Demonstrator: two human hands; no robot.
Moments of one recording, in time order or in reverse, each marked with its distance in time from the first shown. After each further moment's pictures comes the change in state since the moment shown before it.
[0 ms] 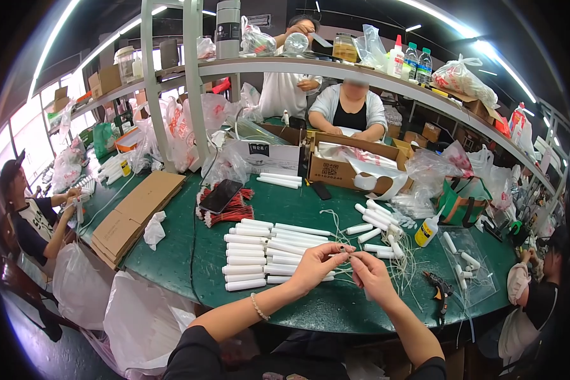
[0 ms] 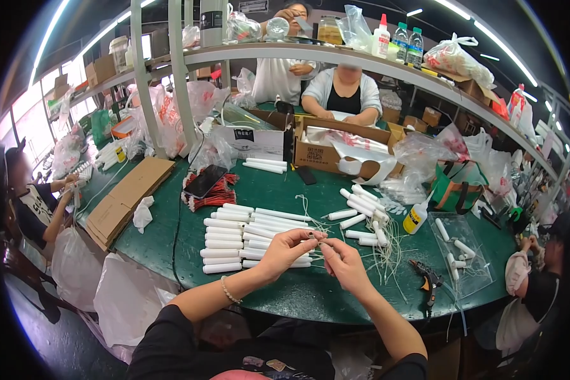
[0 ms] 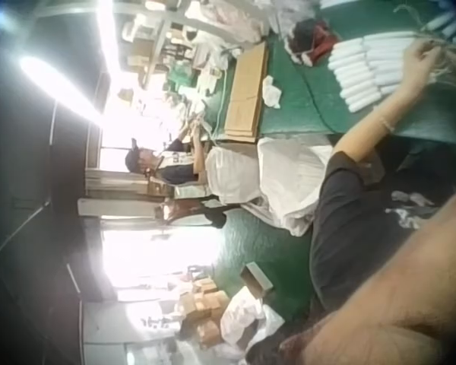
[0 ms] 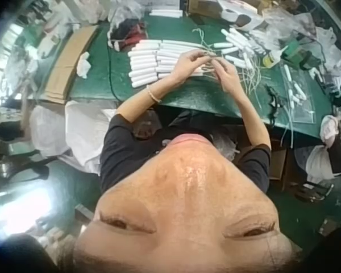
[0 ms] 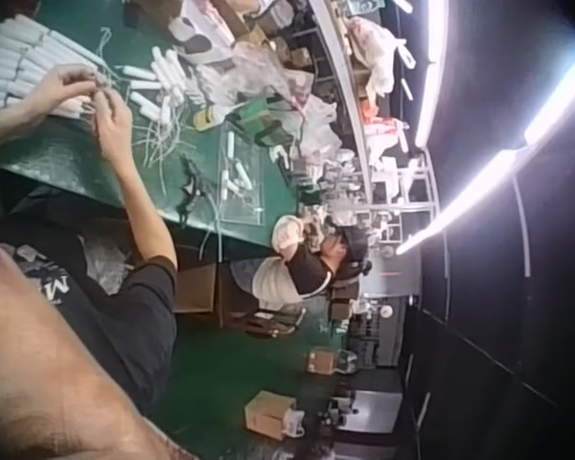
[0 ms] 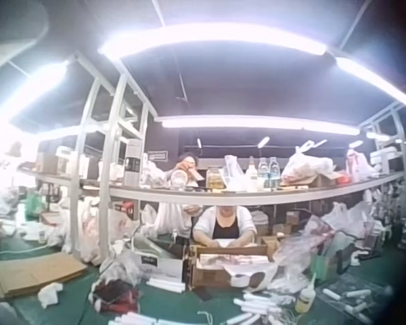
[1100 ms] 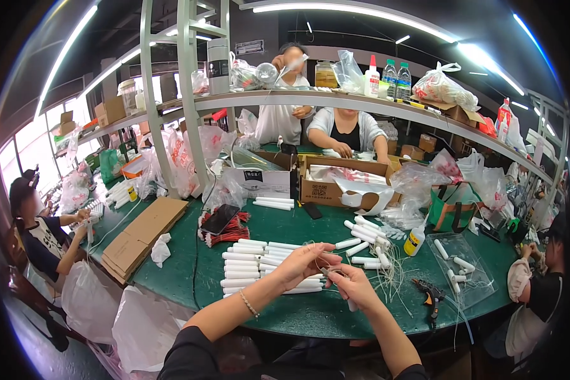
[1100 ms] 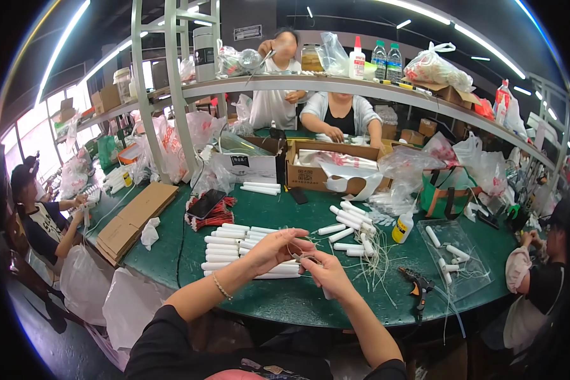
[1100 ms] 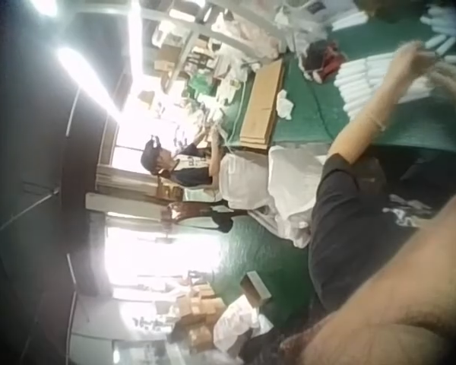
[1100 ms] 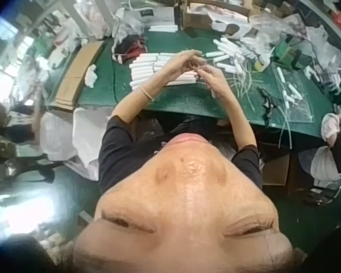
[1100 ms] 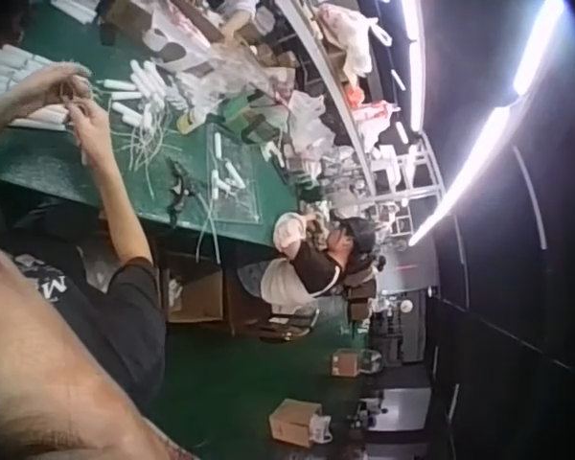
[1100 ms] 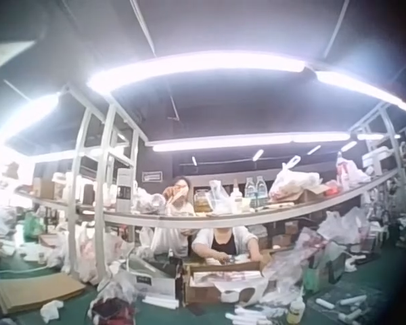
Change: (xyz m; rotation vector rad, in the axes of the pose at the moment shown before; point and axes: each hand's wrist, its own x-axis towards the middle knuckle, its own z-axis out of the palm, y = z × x) left_hand 0.019 0.041 0.001 -0.219 -0.140 -0.294; right_hand -0.007 -0.014 -0.005 0.095 -0.082 0.008
